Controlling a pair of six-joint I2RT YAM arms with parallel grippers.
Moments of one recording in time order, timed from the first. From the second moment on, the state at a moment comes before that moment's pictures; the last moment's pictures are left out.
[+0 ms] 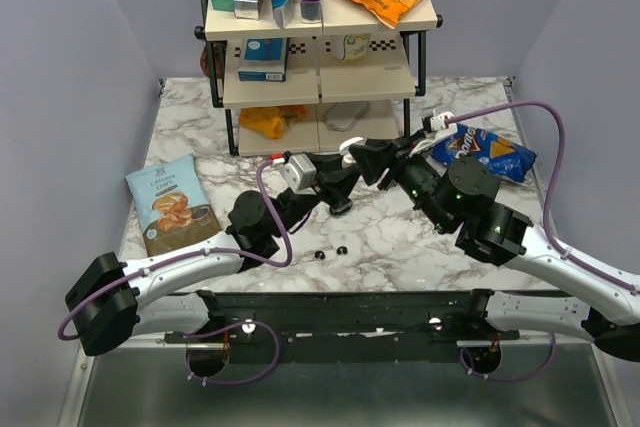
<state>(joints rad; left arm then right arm) -0.97 1.15 0.67 0.98 0.01 -0.08 1.05 0.99 1.10 -0.02 0.45 0.30</state>
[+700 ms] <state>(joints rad) -0.96 0.97 0.52 1.01 0.10 -0.07 1.05 0.96 1.28 -0.20 0.51 0.16</state>
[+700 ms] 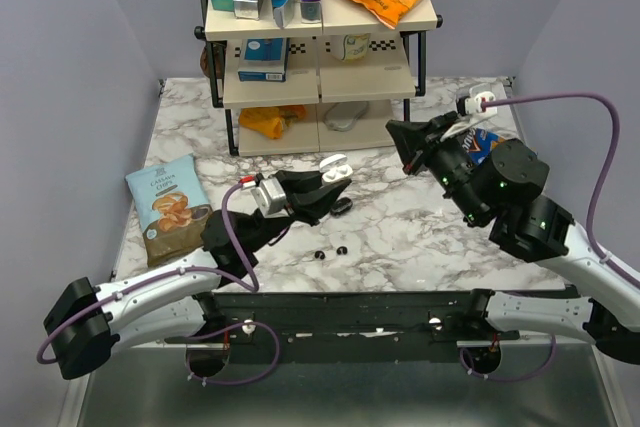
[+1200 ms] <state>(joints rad) -0.95 0.89 0.52 0.81 0.30 0.03 1.05 1.23 1.54 -0.51 0.28 0.12</state>
